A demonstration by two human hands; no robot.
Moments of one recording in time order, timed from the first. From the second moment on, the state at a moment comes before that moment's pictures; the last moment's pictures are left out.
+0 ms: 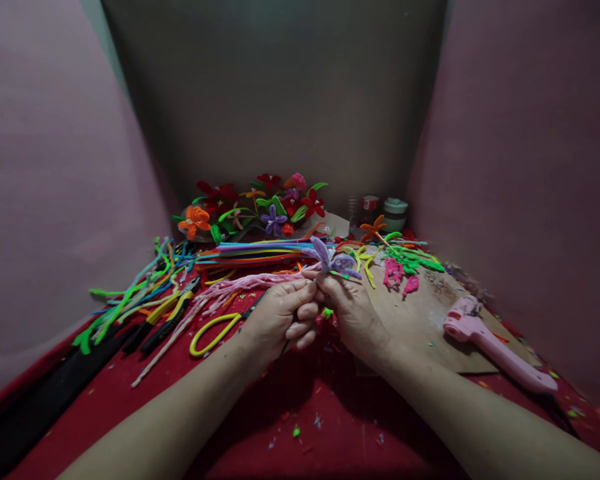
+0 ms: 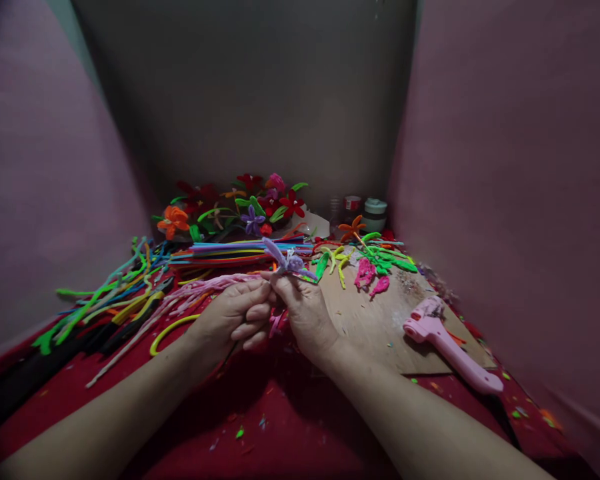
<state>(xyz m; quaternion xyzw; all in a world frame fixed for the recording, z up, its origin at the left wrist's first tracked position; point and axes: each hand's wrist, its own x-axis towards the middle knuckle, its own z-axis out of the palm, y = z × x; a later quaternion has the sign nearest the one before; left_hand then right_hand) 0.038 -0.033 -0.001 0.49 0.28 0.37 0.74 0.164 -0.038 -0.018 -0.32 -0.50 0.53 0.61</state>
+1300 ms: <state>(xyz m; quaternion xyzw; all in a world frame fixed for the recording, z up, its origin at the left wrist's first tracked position) 0.040 -0.036 -0.002 0.51 0.32 0.41 0.69 0.163 -0.035 -0.022 -0.32 -0.47 0.57 0.60</state>
